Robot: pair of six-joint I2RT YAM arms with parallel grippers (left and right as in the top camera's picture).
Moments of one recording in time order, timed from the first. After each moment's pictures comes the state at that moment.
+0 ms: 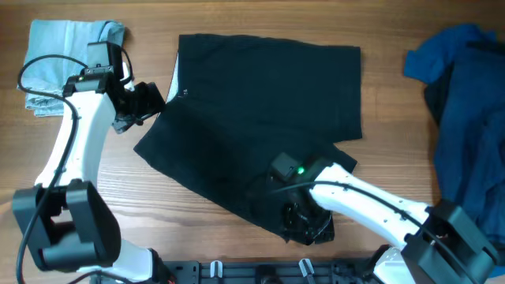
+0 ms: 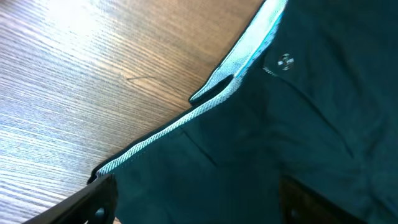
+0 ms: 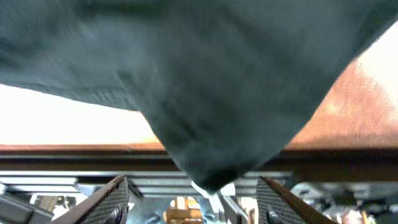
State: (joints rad) left arm 0.10 1.71 1.30 -0.88 0.11 -0.38; right arm 0.83 1.56 0.85 -1.14 -0.34 0.81
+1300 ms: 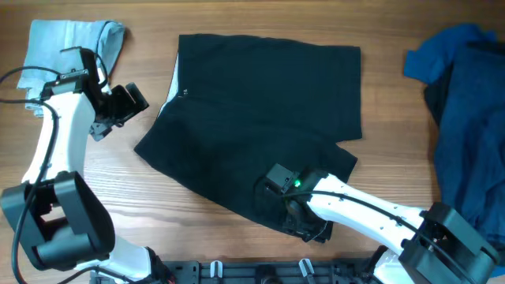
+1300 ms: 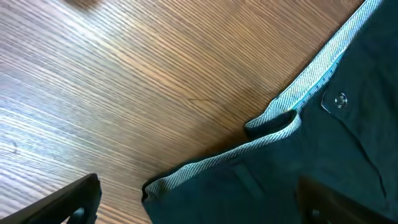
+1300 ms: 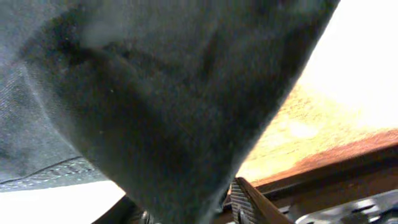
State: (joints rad) left arm 0.23 1.74 1.30 -0.87 0.10 -0.36; right arm 0.89 1.55 0.78 -1.03 -0.13 1.13
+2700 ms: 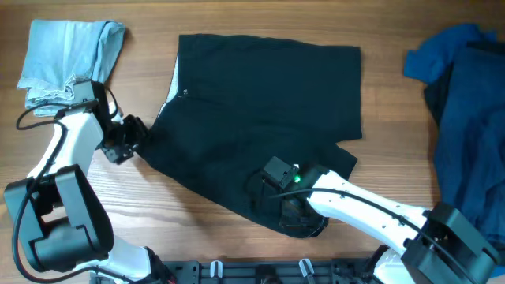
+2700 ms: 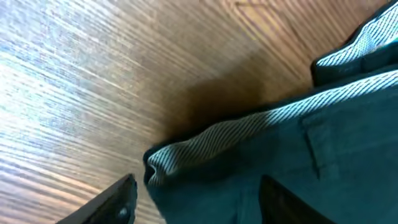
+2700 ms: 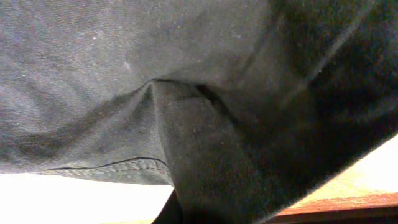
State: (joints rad) left arm 0.27 1.74 1.05 -0.77 0.20 -0.38; right arm 0.87 1.55 0.82 -0.98 -0.10 0.91
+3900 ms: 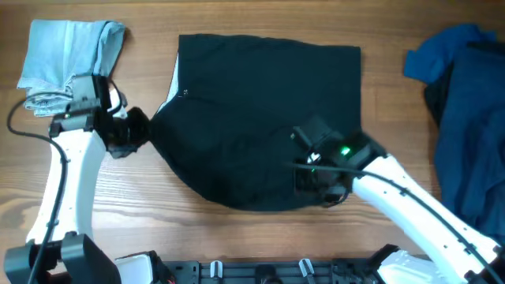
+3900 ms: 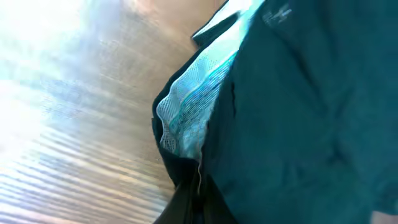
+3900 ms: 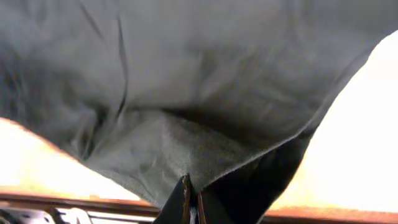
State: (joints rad) left arm 0.17 1.46 1.10 -0.90 0.25 -0.44; right arm 0.61 1.36 1.07 -1.15 -0.10 0.68
